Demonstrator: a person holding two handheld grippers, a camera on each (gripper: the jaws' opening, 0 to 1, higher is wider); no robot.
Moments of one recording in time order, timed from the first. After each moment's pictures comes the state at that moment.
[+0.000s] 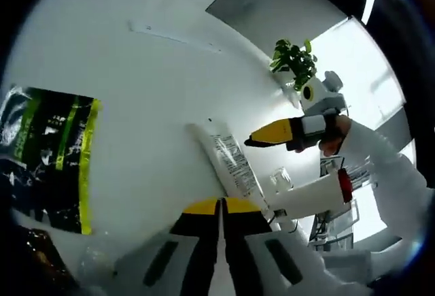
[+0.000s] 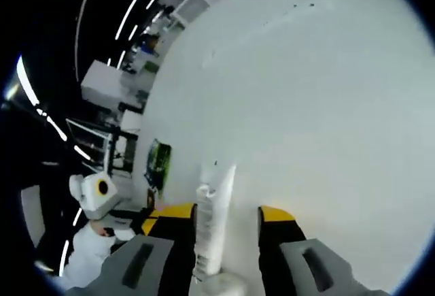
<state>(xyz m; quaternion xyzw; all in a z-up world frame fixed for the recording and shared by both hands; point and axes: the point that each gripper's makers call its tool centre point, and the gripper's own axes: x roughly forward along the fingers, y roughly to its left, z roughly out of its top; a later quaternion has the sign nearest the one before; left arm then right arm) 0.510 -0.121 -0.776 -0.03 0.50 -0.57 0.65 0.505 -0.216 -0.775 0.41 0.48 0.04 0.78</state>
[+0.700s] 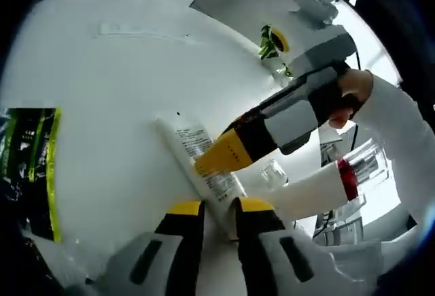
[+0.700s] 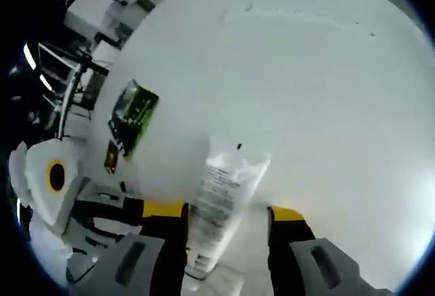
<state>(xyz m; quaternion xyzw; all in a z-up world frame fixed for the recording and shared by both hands) 0.483 -0.141 -0.769 0.01 0.50 -0.60 0.63 0.523 -0.198 -0.792 0.17 0.63 0.01 0.75</state>
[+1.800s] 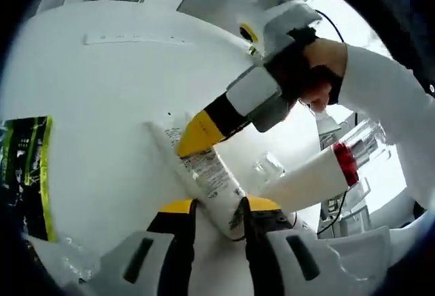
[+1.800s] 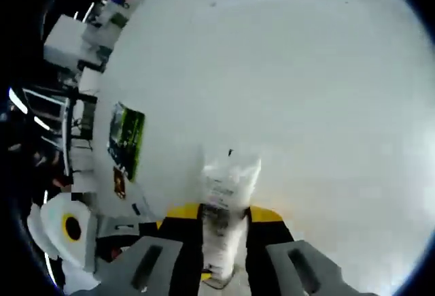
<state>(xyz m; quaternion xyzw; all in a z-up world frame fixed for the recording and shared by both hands) 0.481 -0.132 -0.779 0.02 0.51 -0.59 0.63 0.495 -0.162 -0.782 0.40 0.56 -0.02 0.72</state>
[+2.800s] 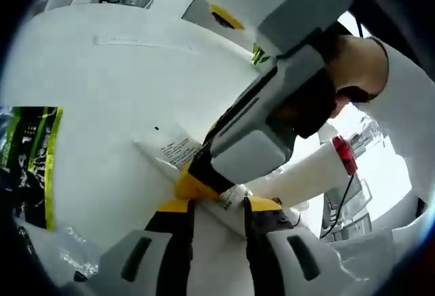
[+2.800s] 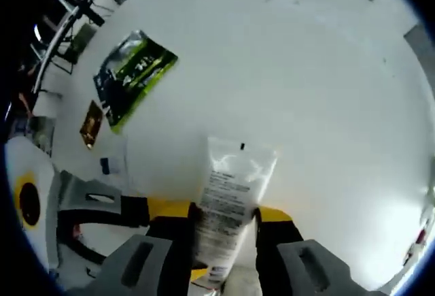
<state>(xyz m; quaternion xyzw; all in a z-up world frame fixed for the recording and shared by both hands) 0.488 -0.144 -0.779 -0.02 0.46 -0.60 0.65 0.507 -0.155 -0.794 0.03 0.69 0.00 0.73</state>
